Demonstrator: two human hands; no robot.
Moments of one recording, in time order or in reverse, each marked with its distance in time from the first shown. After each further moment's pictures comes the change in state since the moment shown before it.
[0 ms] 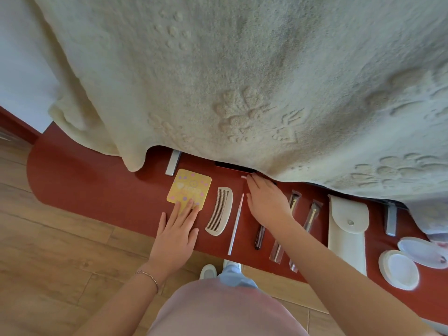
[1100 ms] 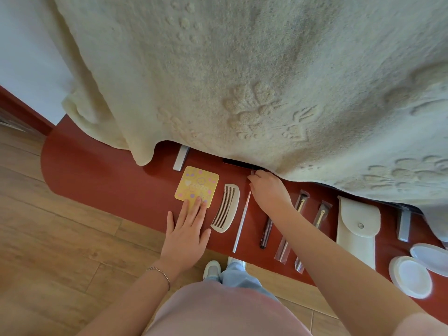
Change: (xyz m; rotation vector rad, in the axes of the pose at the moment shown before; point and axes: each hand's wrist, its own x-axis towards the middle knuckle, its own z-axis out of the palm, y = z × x) left_hand -0.004 0.014 0.006 0.074 -0.010 -0.046; right_hand 0.030 0.003 0.015 -0.004 0.052 -0.090
